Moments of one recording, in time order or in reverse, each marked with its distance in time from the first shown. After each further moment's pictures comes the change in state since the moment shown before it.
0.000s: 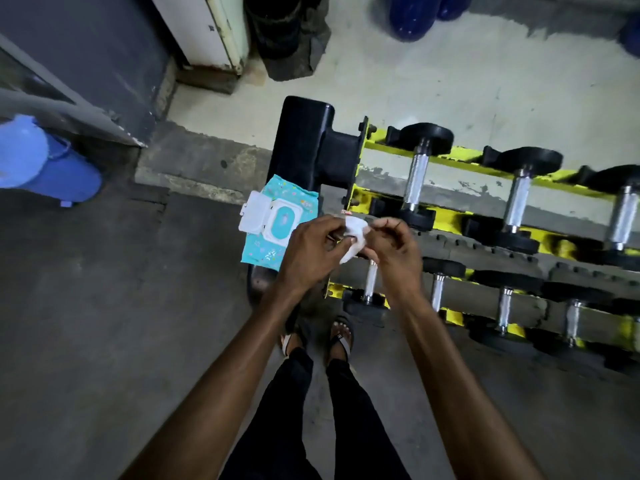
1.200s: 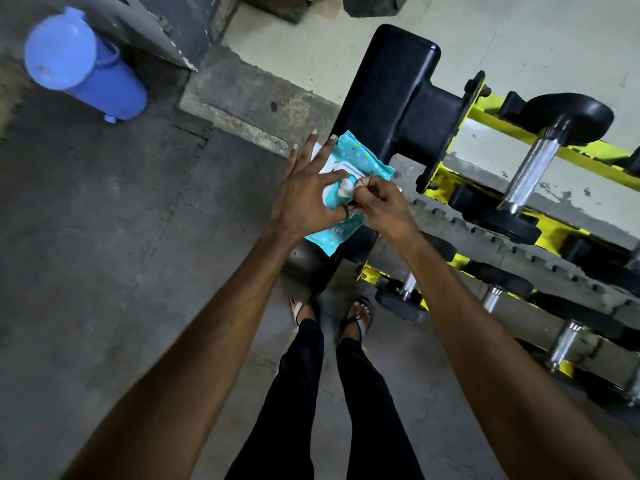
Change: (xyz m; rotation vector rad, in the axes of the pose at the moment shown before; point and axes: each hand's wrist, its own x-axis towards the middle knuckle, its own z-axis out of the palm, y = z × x) left_hand 0.022 -0.160 -0.034 0.518 0.037 0.003; right_hand 0.095 0.084 0.100 -0.497 -0.539 0.079
